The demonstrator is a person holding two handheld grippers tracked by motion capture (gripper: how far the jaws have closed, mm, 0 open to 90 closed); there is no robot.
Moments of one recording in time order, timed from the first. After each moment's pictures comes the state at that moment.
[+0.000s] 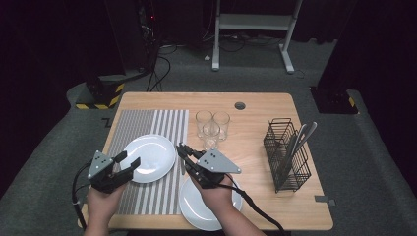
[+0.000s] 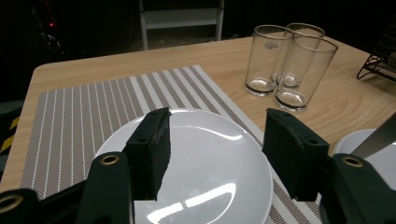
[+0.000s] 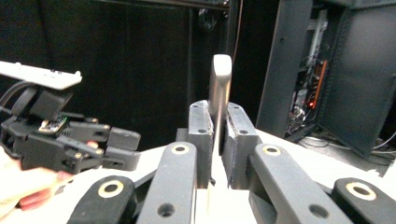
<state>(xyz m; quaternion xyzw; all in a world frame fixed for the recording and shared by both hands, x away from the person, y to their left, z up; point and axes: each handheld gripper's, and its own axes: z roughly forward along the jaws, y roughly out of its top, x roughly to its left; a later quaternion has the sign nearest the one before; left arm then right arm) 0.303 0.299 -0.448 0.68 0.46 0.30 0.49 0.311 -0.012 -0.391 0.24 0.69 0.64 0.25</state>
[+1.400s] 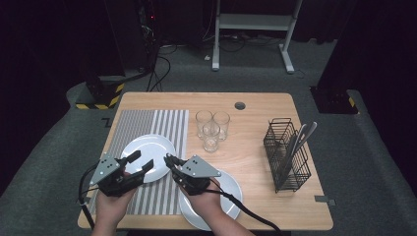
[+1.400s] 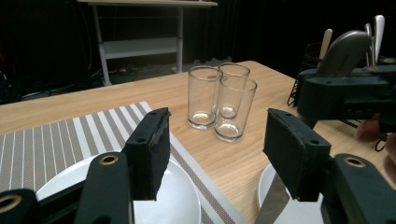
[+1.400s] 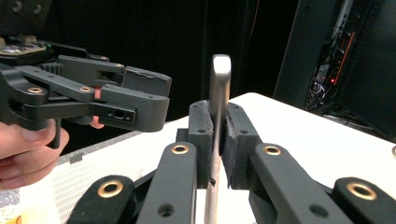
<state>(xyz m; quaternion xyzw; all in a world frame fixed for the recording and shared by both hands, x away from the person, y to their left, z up) 0.282 0.262 -0.416 0.68 0.39 0.28 0.55 0.308 0.020 -0.421 0.24 0.73 0.61 0.22</state>
